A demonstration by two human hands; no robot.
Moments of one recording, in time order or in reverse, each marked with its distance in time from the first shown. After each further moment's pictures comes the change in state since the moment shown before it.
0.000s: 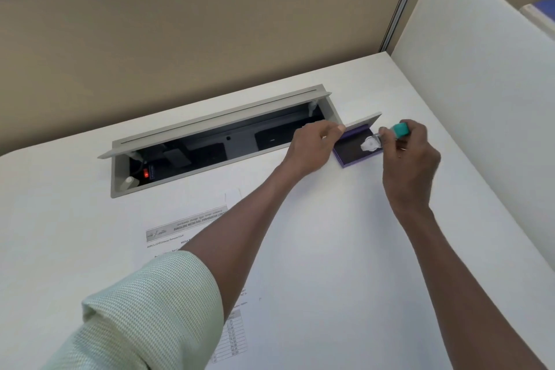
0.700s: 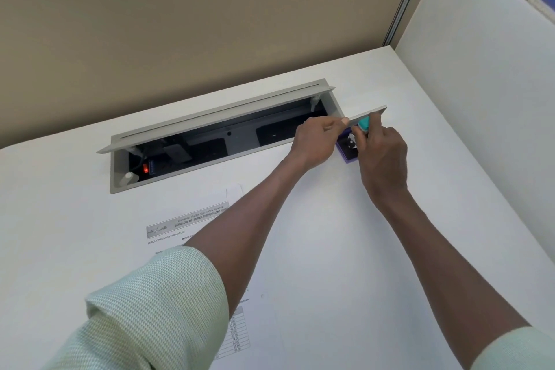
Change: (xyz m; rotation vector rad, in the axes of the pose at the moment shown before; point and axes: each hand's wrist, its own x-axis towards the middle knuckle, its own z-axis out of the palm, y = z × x) left_hand 0.005 0.002 0.005 -0.084 0.030 -0.058; right_hand 0.001 0.004 0.044 -0.430 -0.094 -0.408
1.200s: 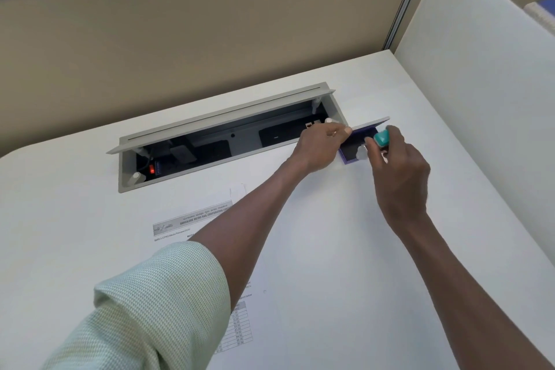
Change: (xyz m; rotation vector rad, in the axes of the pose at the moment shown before) left_hand -0.008 0.000 -0.002 0.123 -0.120 0.010; right_hand -0.027 -0.001 -0.042 0.070 0.110 0.088
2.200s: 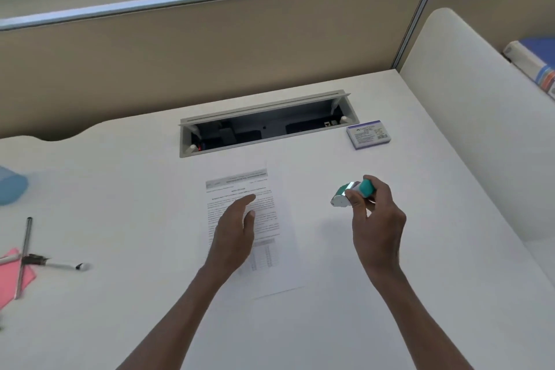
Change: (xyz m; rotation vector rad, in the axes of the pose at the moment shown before) left_hand -0.295 -0.118 -0.053 0.228 0.460 -0.019; right_hand -0.122 -0.101 -0.129 0.513 -0.198 0.342
